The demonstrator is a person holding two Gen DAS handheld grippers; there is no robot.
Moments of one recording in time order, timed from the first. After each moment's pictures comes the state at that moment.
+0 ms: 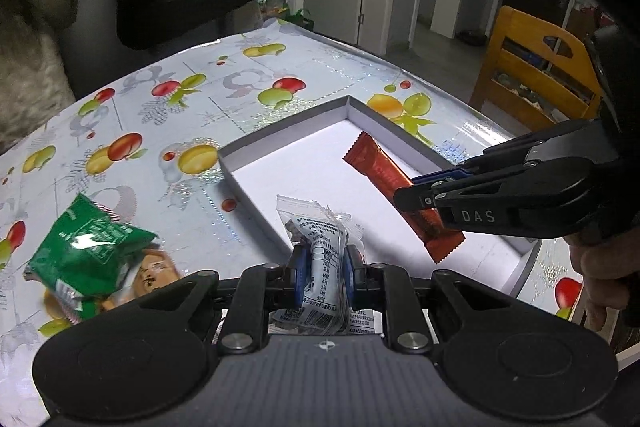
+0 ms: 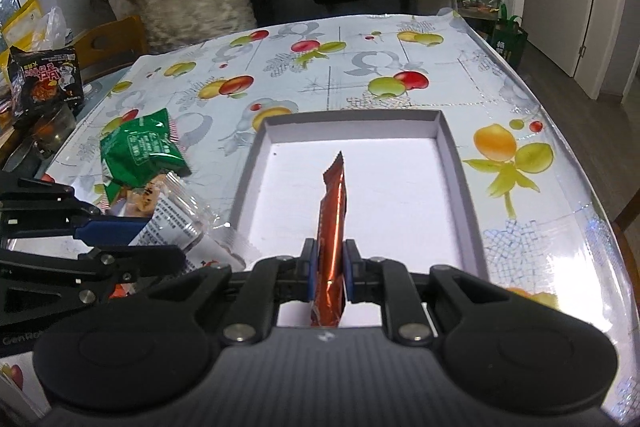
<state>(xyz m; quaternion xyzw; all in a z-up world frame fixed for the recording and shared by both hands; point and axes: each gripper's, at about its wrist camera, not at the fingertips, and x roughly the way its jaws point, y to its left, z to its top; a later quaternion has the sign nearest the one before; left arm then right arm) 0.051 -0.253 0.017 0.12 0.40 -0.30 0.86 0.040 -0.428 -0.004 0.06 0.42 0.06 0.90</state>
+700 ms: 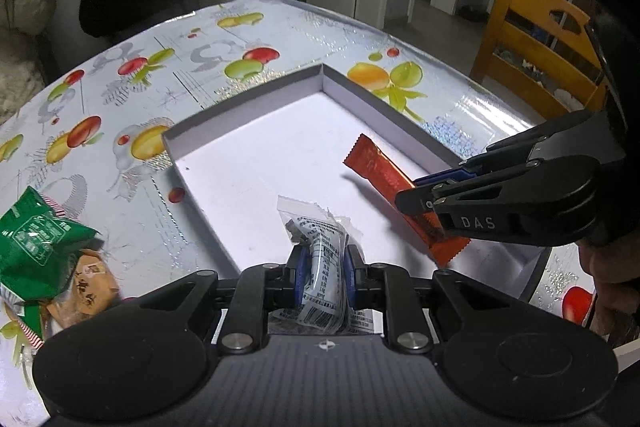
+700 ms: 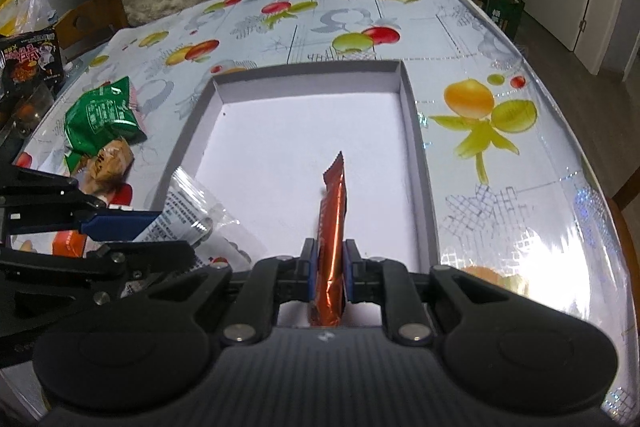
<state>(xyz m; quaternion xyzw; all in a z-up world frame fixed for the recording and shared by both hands) 0.064 -0.304 -0.020 0.13 0.43 -0.30 0.84 0.051 -0.470 -0.044 0.06 0.46 0.06 0.88</state>
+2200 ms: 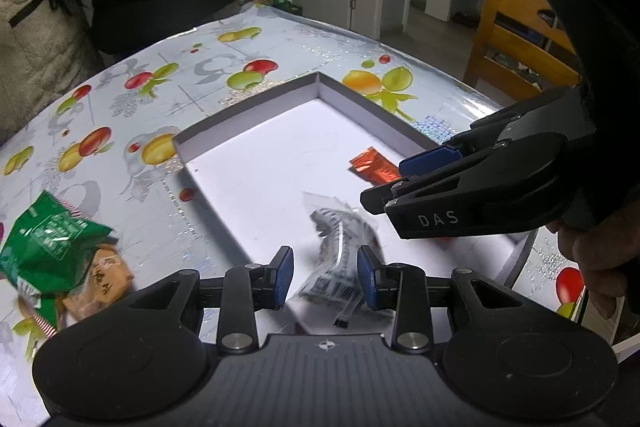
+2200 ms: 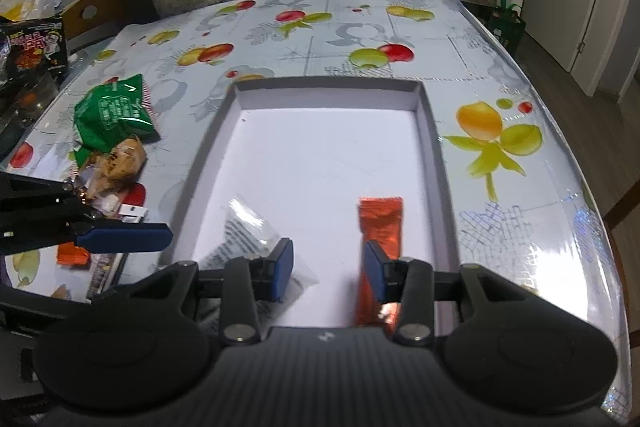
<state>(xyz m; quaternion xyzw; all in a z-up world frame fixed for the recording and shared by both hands) 0.039 -0.289 -0.007 0.14 0.41 -0.30 0.85 0.044 -0.442 -0.027 0.03 0.45 0.06 0.89</state>
